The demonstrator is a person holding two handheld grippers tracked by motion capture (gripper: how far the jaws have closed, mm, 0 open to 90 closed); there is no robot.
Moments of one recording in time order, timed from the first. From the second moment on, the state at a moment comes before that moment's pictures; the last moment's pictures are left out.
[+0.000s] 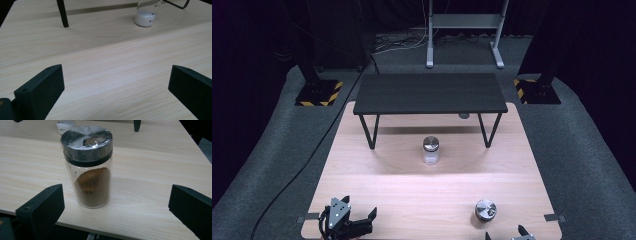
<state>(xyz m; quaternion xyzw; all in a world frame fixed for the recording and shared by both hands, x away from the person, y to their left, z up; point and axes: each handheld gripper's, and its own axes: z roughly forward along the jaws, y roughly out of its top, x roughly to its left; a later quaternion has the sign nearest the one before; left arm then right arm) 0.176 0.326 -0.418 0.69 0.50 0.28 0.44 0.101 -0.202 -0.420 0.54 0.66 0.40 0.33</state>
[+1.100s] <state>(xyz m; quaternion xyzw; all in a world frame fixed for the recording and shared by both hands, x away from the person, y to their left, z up) 0.234 0.270 -0.430 0.72 0.46 0.26 0.45 0.103 -0.200 -0.418 0.54 0.67 0.39 0.33</state>
